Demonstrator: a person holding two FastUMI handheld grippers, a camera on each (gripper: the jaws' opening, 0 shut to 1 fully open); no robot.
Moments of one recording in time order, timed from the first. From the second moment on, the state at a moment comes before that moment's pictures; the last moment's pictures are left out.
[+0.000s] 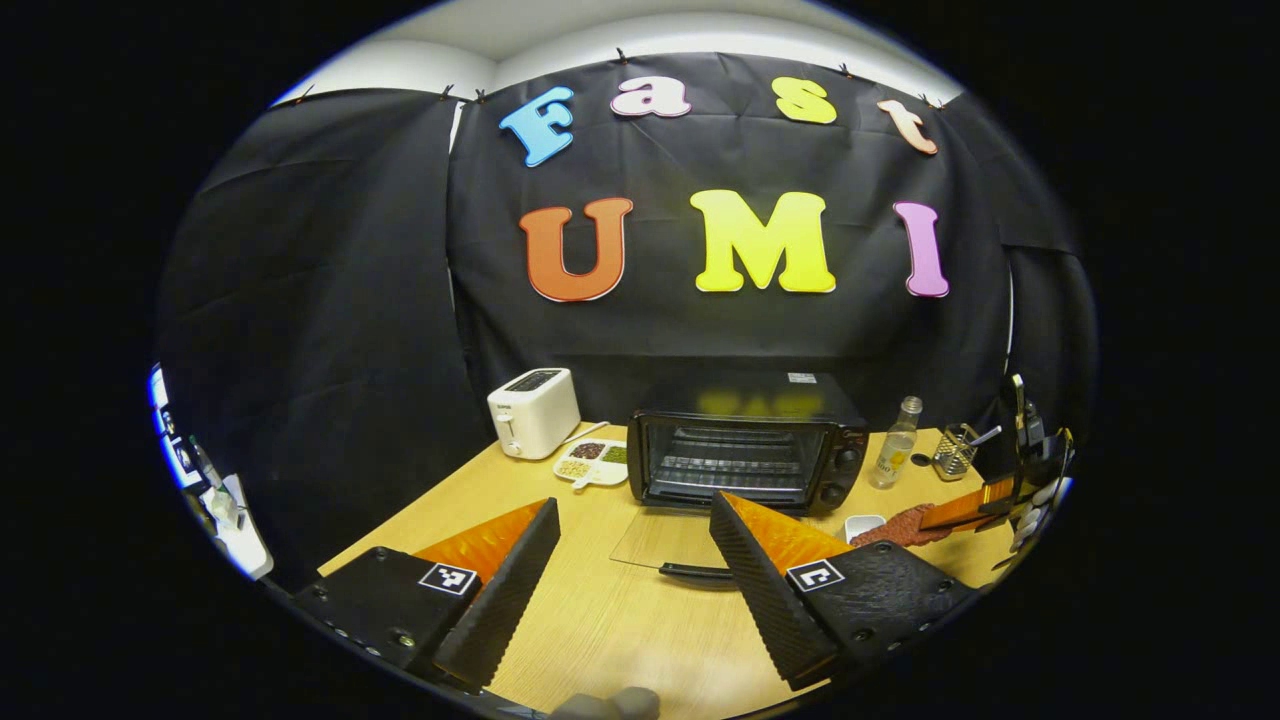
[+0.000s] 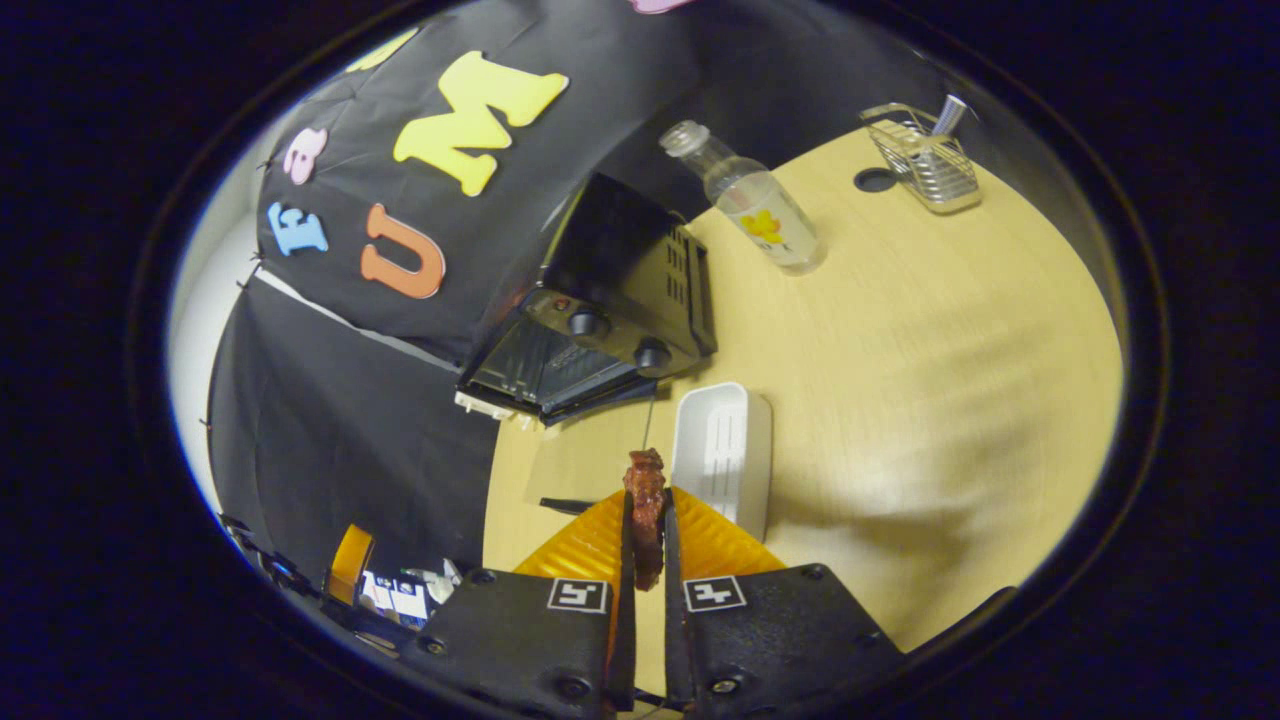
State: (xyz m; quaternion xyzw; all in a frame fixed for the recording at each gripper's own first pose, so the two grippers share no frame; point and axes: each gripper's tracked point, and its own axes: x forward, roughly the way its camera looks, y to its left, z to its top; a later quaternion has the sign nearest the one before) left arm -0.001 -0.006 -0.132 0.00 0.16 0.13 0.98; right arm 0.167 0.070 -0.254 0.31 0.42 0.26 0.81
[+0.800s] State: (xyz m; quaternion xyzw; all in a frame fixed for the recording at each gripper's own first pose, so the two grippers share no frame) left arm 0.013 0.068 -0.141 0.02 0.17 0.04 0.98; right arm 0.243 0.235 -0.220 0.49 0.25 0.15 0.82
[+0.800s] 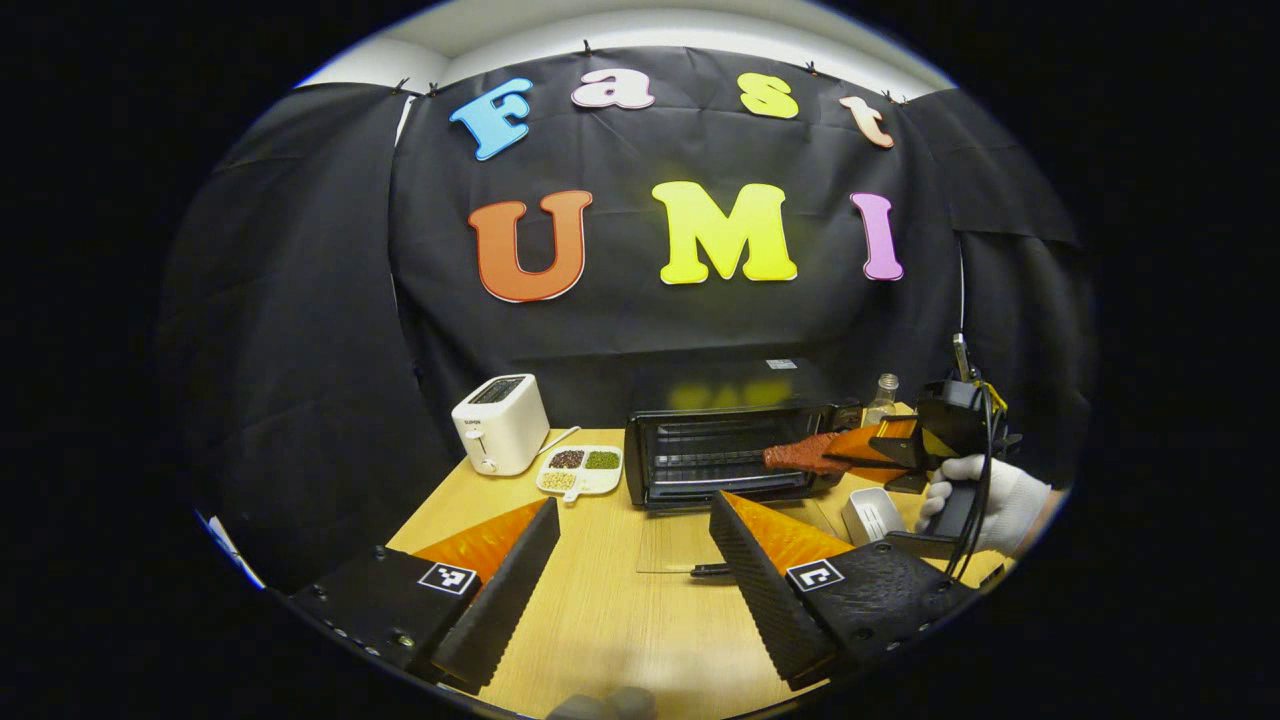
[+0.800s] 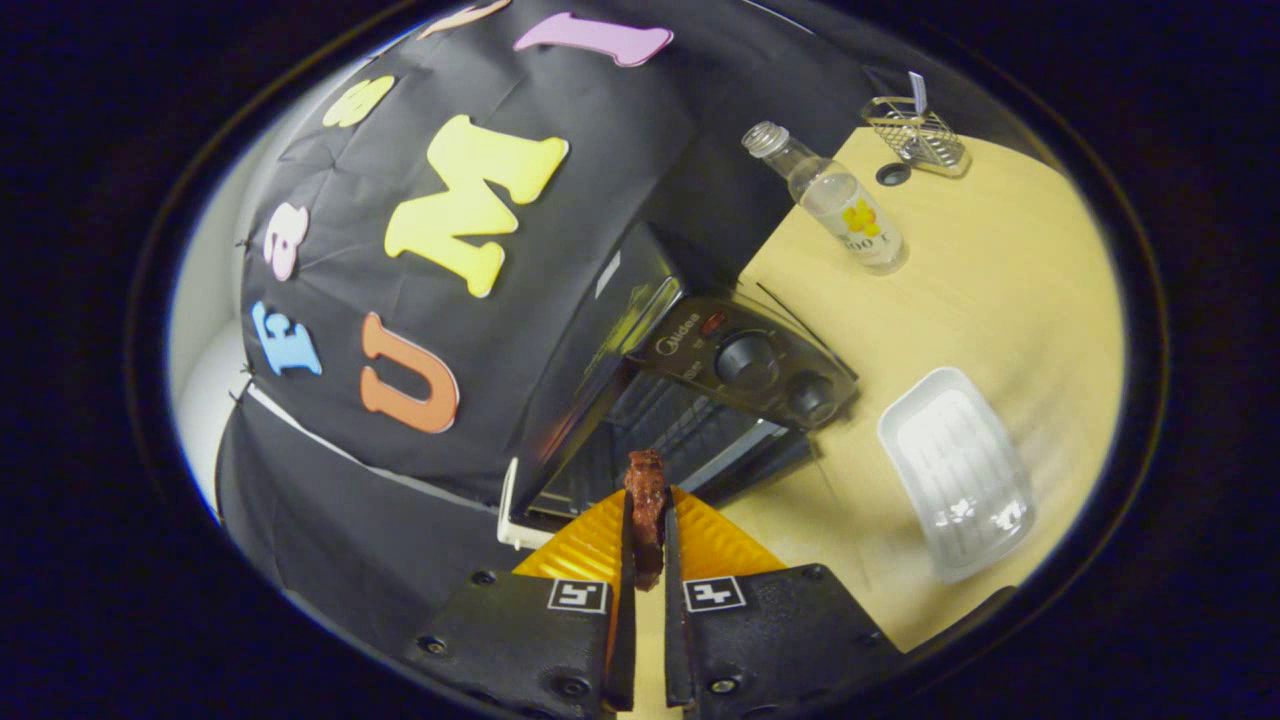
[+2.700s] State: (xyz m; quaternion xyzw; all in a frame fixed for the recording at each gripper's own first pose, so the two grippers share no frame) left arm 0.004 0.085 -0.155 -0.01 0.15 0.06 0.99; right arm 0.159 0.188 -0.126 0.06 0.12 0.13 0.98
